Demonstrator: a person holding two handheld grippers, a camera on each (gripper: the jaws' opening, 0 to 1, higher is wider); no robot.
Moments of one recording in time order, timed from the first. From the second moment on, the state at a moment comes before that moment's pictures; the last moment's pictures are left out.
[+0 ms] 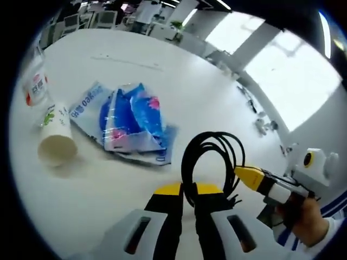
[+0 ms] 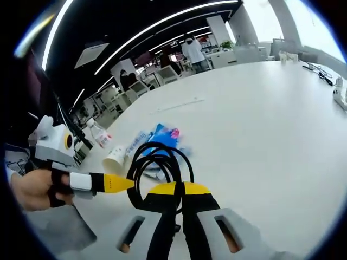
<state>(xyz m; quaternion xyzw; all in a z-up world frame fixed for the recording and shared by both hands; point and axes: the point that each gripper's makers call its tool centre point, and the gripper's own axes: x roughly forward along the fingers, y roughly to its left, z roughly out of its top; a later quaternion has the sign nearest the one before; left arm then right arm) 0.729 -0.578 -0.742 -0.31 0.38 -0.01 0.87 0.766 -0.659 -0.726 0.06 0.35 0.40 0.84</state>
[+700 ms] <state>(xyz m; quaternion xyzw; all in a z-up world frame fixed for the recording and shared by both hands) 0.773 -0.608 -0.722 -0.22 0.40 -0.03 0.89 0.798 -0.689 -0.730 0.09 0.37 0.37 0.85</state>
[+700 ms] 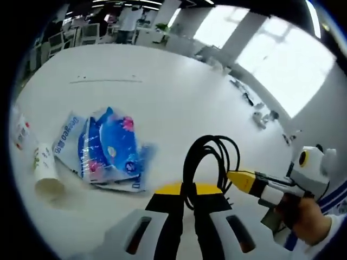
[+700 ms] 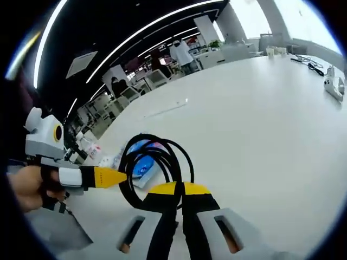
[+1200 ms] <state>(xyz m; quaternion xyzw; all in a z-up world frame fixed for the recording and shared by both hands) 0.769 -0.619 -0.760 -0.19 0.44 -0.02 0.88 0.795 -0.701 -0.760 0.09 0.41 0.37 0.83</state>
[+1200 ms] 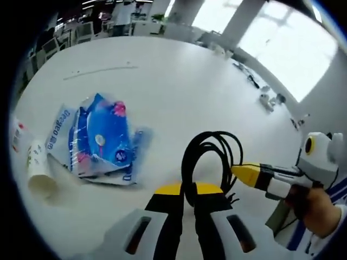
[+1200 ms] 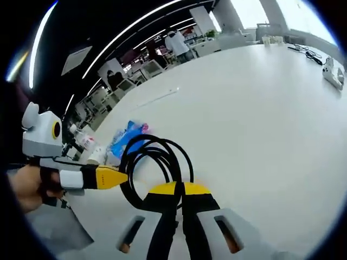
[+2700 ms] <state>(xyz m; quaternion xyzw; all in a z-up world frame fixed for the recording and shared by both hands) 0.756 -0.610 -0.808 -0.18 0.48 0.04 0.85 0.793 -0.697 -0.808 0.08 0.47 0.41 0.77</state>
